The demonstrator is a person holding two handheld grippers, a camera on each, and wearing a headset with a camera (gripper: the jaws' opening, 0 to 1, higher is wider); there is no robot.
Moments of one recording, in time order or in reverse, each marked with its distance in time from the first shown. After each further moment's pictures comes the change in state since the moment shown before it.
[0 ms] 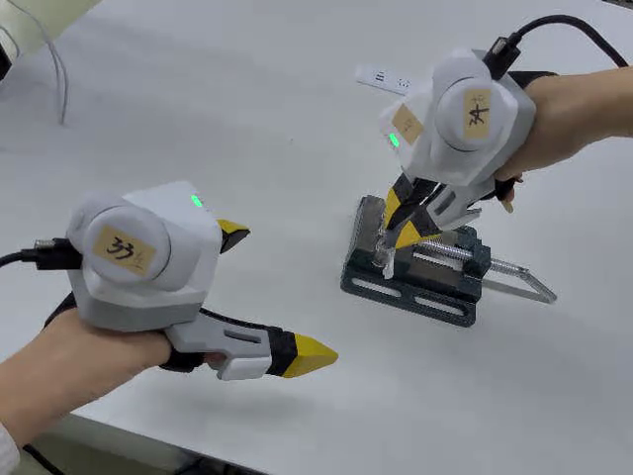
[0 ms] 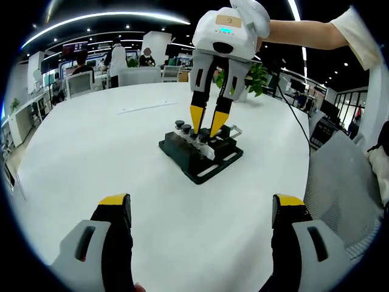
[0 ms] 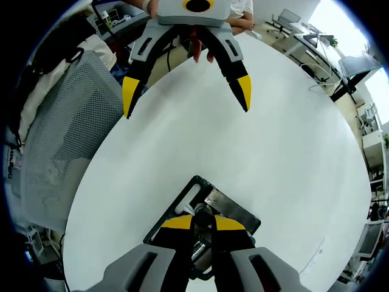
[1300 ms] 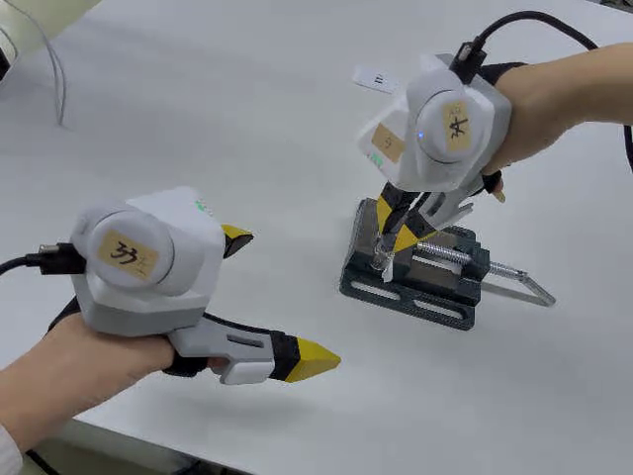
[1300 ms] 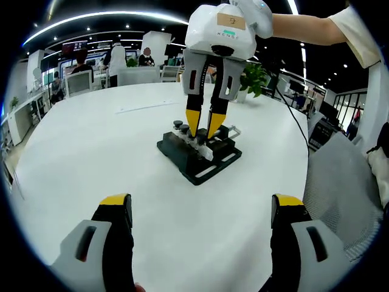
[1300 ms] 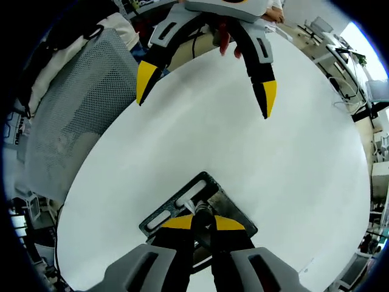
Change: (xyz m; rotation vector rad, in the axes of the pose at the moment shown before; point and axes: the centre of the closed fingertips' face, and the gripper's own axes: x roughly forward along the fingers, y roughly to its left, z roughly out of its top) left arm 0.002 0.000 0.000 -0.009 -0.002 -0.009; right arm 0.002 0.002 0.004 -0.193 0.105 0.084
